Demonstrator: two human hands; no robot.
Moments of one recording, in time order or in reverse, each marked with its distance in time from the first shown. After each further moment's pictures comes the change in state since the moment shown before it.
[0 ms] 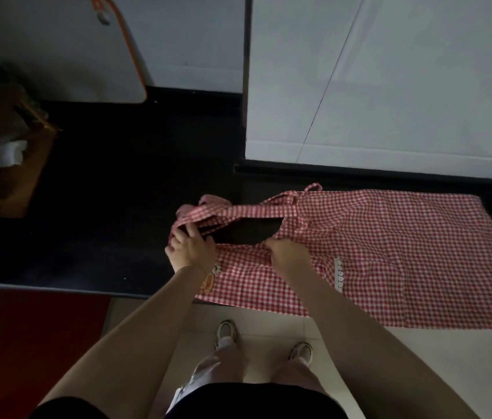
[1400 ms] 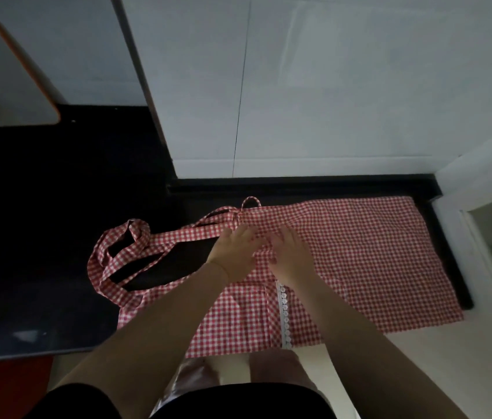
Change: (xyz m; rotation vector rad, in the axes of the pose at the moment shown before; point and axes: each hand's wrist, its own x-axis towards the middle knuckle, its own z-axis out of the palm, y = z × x) left_hand -0.017 0.180 0.021 0.301 -0.013 1.020; right_hand -0.018 0.121 -0.022 0.103 0.030 0.289
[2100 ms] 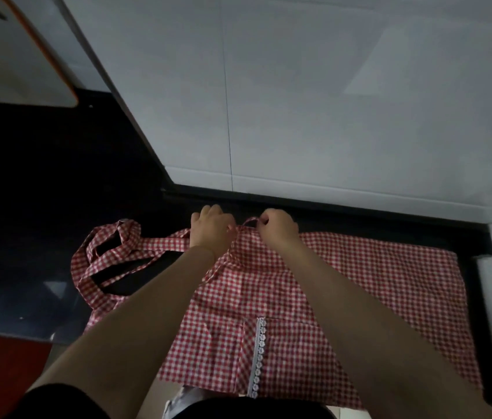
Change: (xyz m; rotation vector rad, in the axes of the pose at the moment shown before) left_hand 0.079 -0.034 -0.015 -0.243 0.177 -0.597; right_hand 0.136 -0.001 -0.062 0.331 -0.087 -0.048
